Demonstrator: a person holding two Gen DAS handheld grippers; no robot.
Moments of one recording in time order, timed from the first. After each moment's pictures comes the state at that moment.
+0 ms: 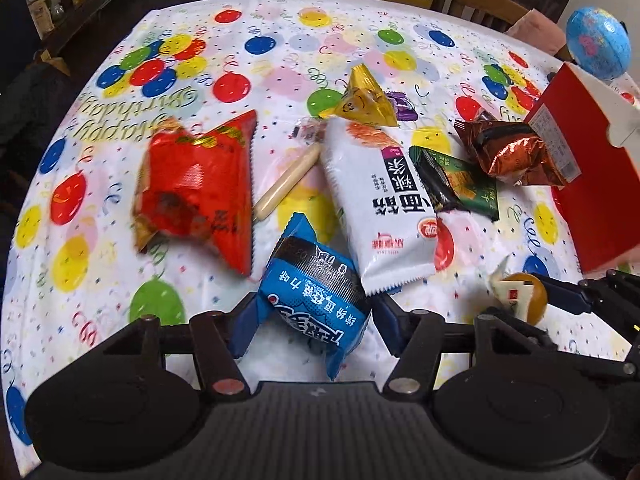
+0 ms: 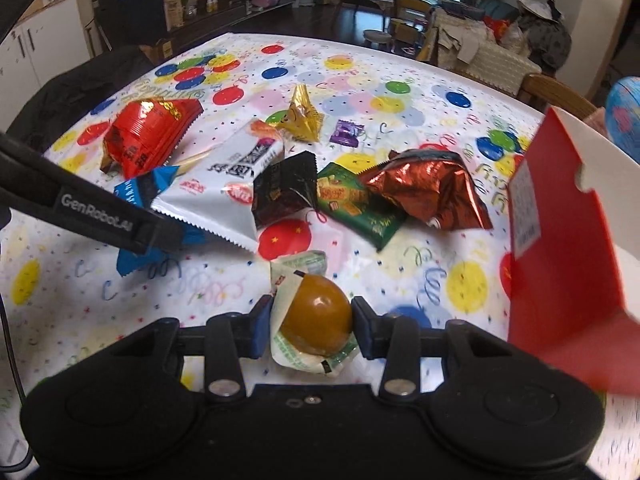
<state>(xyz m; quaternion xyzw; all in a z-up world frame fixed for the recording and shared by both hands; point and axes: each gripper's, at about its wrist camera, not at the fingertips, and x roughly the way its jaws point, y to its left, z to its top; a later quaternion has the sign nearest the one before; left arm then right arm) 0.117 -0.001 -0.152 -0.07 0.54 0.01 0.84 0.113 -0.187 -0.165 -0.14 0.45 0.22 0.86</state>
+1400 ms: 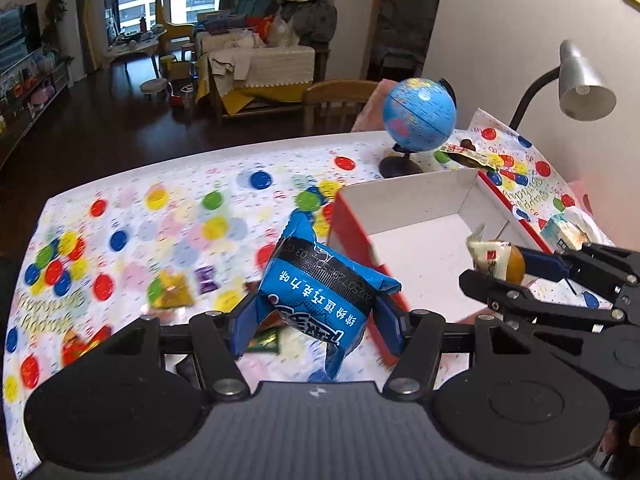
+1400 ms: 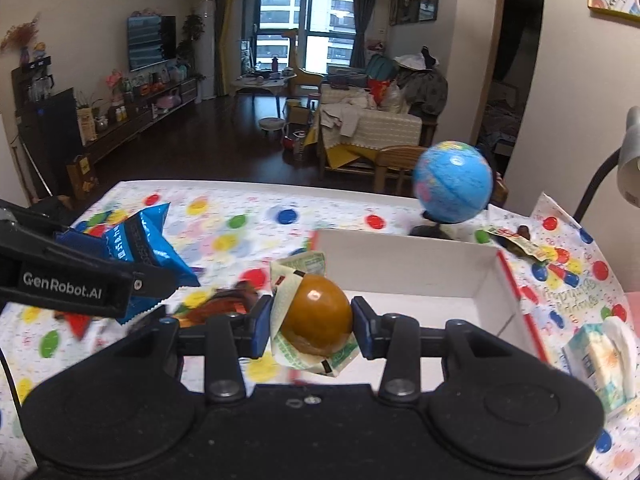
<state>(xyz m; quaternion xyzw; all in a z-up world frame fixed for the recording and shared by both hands) 0.137 -0.159 0.000 0.00 0.41 -0.12 0.90 0.121 -0.332 -0.011 -0.07 0.34 0.10 0.93</state>
